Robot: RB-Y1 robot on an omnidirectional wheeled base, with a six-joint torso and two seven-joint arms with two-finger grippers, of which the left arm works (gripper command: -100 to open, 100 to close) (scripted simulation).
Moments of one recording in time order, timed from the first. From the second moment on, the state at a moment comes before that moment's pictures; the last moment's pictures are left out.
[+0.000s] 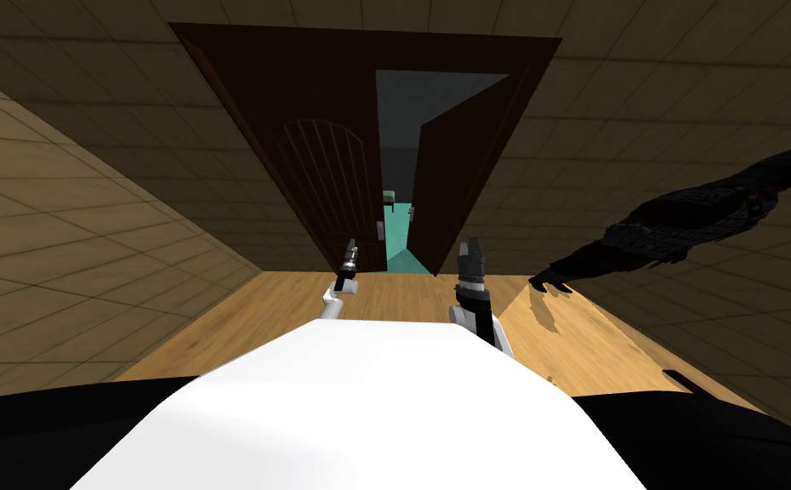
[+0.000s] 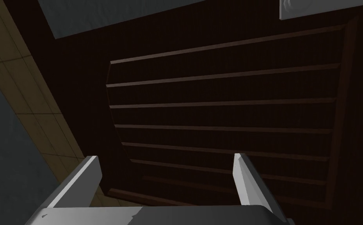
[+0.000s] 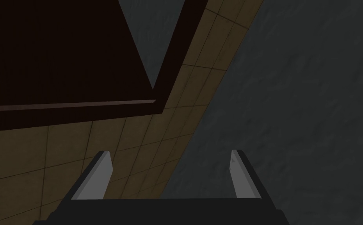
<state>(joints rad) -0.12 0.08 0.09 -1.29 0.05 -0.54 -0.14</state>
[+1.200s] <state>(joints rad) -0.30 0.05 0.12 -0.97 0.07 -0.51 -0.13</state>
